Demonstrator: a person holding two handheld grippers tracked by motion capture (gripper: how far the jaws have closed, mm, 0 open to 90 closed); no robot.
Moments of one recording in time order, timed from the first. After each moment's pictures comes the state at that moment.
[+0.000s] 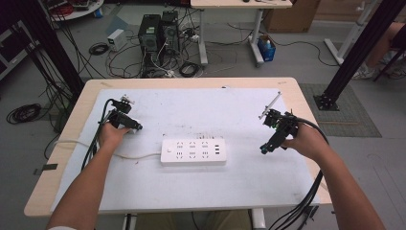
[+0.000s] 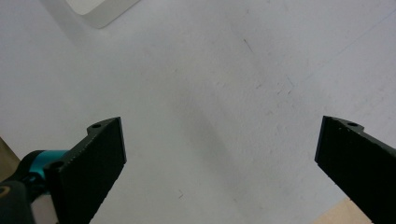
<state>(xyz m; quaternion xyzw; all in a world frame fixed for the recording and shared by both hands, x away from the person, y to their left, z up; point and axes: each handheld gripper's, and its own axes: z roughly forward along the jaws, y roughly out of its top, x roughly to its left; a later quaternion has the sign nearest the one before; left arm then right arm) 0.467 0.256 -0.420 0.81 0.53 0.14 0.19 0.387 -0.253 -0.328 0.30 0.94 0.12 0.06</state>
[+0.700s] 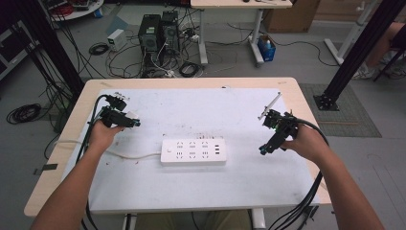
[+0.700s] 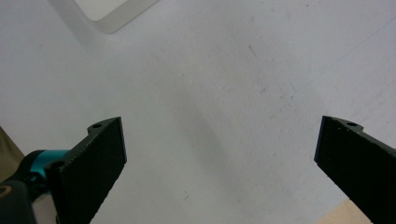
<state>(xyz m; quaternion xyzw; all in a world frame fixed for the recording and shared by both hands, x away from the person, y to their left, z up) 0.433 0.261 -0.371 0.83 0.46 0.16 0.28 0.379 -0.249 -0.324 0.29 0.95 0.13 0.07</state>
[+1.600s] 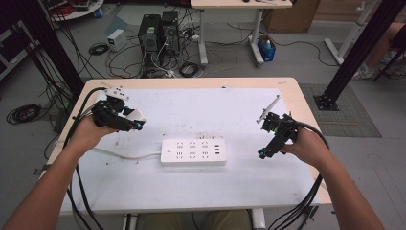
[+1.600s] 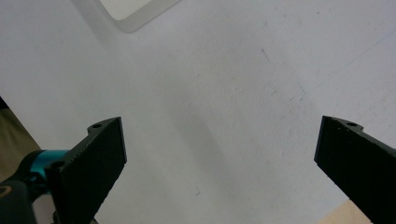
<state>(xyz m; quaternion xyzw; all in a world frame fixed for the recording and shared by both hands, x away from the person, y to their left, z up) 0.383 0.234 -0.297 0.89 0.29 0.13 0.34 0.364 -0.241 -0.317 0.28 0.95 0.13 0.08</state>
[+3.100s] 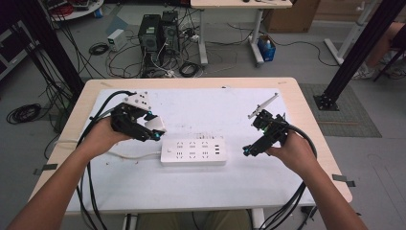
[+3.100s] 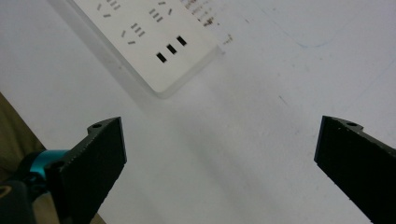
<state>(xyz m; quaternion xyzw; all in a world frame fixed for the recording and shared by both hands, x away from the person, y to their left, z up) 0.356 0.170 -0.280 0.92 0.16 0.10 0.35 0.344 -0.209 -0.300 0.33 0.91 0.22 0.09</state>
